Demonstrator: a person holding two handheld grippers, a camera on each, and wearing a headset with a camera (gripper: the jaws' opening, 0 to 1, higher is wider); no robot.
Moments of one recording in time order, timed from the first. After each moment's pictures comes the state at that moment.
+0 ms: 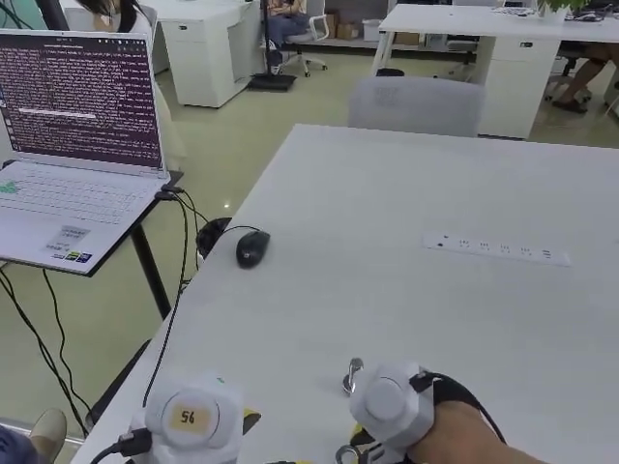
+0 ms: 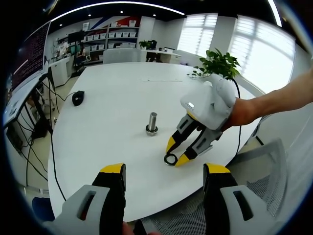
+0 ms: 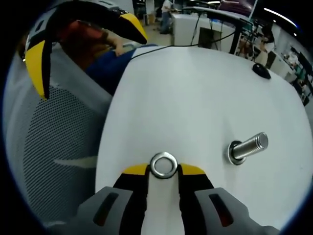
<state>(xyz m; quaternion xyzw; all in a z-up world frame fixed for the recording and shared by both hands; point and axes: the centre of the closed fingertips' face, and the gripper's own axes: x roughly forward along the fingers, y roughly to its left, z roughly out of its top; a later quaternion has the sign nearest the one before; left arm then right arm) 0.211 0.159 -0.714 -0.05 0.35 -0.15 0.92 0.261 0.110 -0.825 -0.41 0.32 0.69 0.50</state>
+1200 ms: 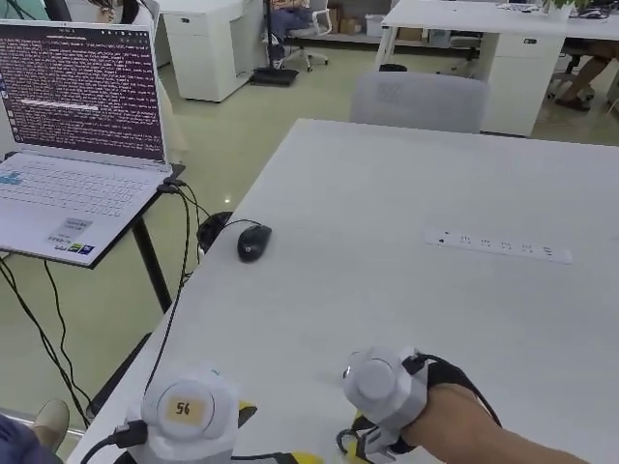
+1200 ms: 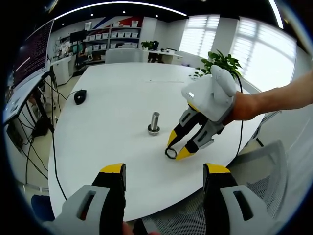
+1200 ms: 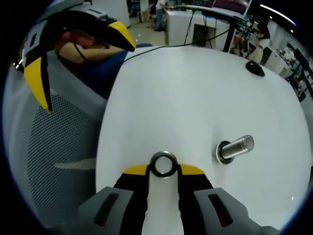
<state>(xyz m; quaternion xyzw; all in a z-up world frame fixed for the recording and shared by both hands) 0.210 0.164 -0.715 -0.06 0.35 -0.15 0.92 0.275 0.111 -0.806 -0.40 0.33 0.67 0.53</state>
